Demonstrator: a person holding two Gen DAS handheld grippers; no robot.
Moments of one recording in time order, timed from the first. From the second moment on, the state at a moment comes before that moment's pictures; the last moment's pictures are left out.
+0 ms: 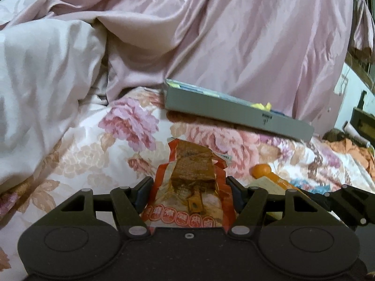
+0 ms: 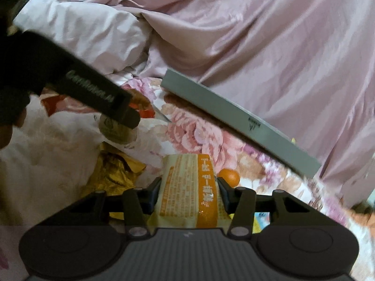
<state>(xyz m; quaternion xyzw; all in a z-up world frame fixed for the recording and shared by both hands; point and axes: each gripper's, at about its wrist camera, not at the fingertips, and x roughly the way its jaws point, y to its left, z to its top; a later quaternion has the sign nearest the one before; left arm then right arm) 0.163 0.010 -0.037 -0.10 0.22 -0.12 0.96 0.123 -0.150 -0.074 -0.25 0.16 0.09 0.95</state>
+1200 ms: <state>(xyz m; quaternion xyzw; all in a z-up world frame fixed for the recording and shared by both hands) 0.258 -0.078 0.045 -0.11 0.15 -0.04 0.98 0.179 -0.289 -0.029 -0.08 0.13 0.09 0.98</state>
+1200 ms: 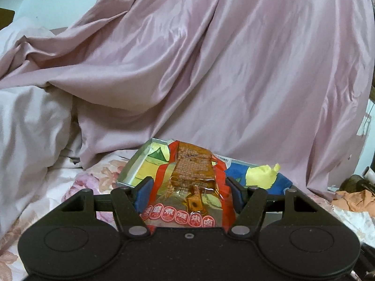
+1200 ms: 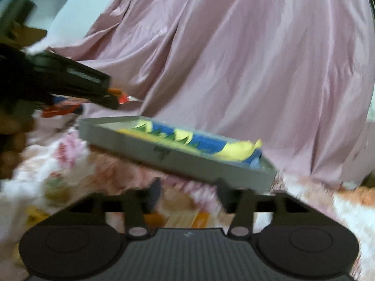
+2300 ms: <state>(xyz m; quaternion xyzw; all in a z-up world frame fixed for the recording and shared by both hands) 0.299 -0.110 0.052 -0.12 0.17 -0.07 0.98 0.212 -0.292 0.011 -0.06 0.03 0.04 1.00</state>
